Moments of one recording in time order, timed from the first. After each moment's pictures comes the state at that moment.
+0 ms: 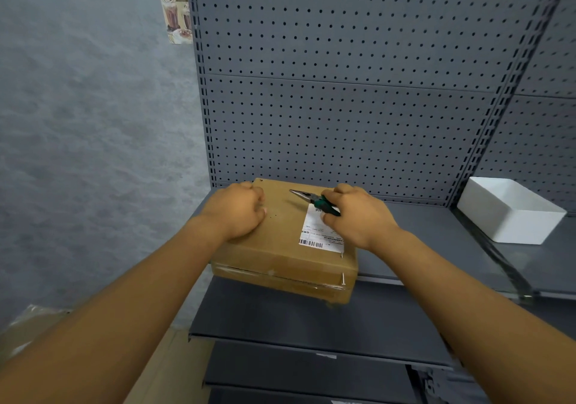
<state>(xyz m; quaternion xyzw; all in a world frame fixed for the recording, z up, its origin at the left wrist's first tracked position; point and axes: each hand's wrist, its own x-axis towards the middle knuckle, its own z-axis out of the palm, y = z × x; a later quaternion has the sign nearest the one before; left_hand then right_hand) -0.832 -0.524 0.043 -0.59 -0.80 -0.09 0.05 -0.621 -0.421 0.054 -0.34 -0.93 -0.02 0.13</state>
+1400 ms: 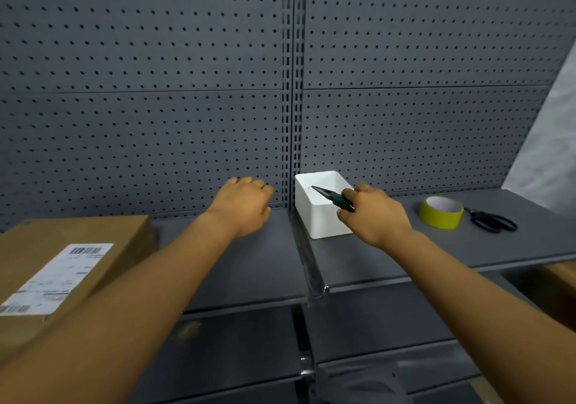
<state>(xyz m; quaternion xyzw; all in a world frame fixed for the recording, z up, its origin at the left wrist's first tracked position) -0.500 -0.267 0.061 -0.73 -0.66 0.00 0.18 -0.266 -0.215 0.051 -0.53 -0.83 -0.01 0.16</state>
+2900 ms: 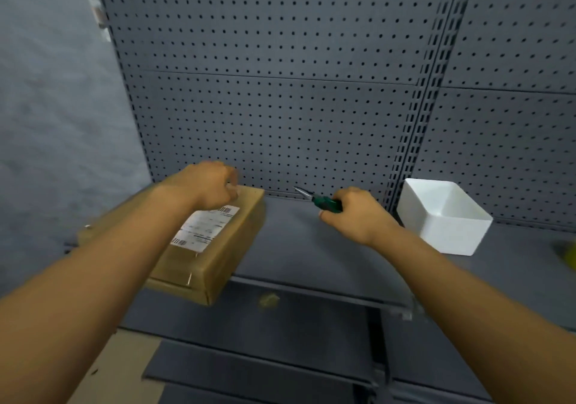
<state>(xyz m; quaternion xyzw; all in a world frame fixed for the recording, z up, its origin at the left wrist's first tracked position) -0.690 -0.406 0.077 -0.53 -0.84 -0.03 0.03 -0.447 -0.266 0.046 -0.35 -0.91 0.16 0.14</state>
